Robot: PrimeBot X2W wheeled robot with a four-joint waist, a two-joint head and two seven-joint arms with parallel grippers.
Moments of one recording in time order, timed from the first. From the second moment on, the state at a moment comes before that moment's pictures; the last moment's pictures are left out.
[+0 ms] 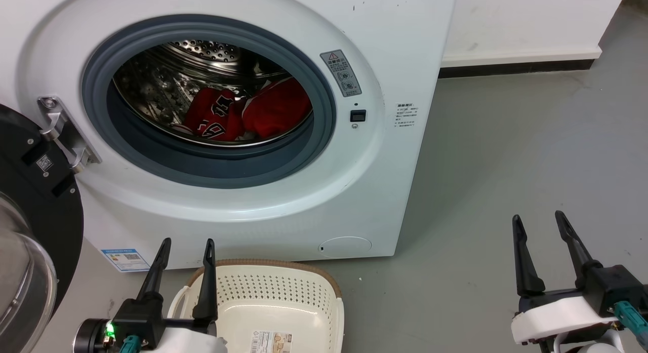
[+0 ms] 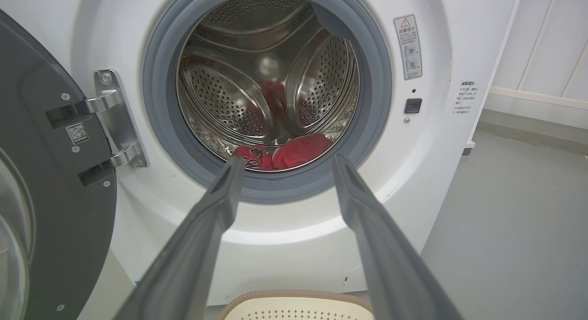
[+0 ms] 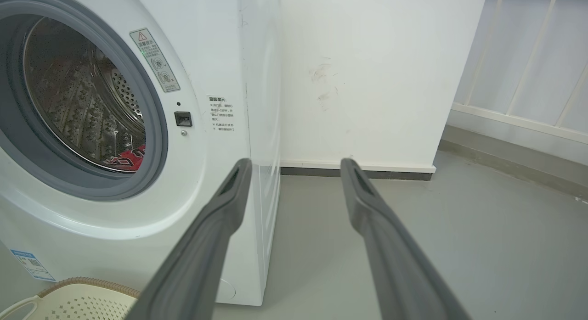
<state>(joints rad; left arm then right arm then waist) 0.07 0.05 0.02 0.03 -0.05 -0.08 -0.26 -0.02 -0.05 -0.06 0.10 0.01 0.13 -0.26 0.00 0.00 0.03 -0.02</state>
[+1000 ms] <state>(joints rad) -0.35 0.28 0.13 0.16 -0.10 -0.13 -0.26 -0.18 -0.05 -0.11 0.02 0.12 0.13 -0.26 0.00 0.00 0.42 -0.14</state>
